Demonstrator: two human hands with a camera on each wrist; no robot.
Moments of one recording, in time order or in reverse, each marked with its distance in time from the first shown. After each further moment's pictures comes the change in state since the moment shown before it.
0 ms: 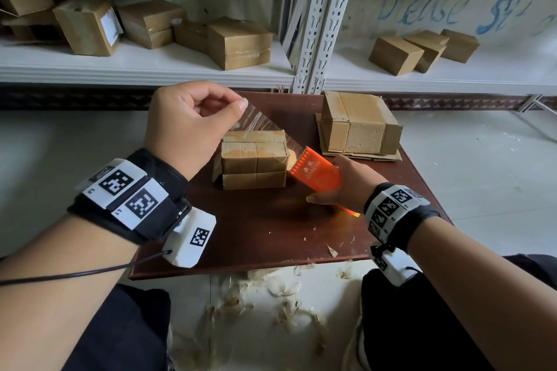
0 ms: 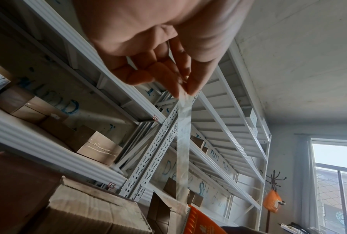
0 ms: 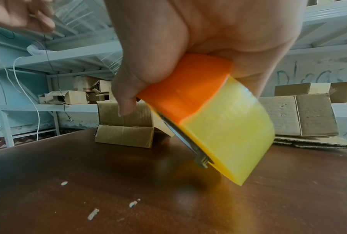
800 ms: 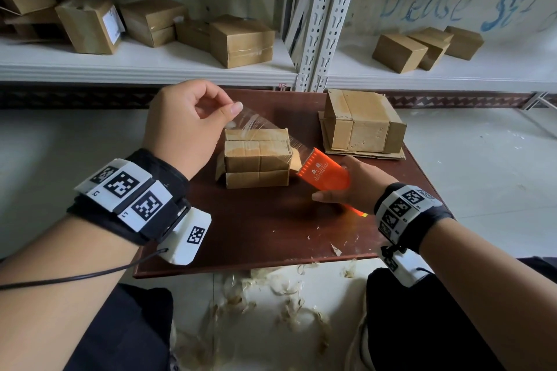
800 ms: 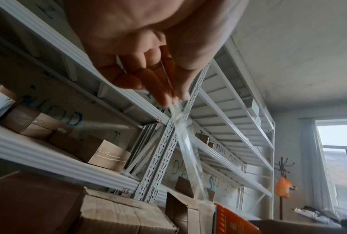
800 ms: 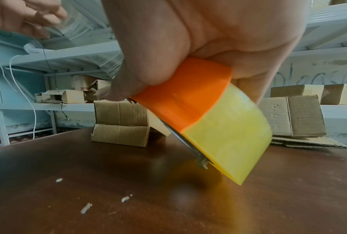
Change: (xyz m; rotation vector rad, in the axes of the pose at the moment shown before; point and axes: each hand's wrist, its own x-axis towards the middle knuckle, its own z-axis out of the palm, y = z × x) left_hand 0.001 -0.008 -0.008 0.276 0.014 -0.028; right_hand -0.005 0.005 -0.003 -0.034 -0.038 0.026
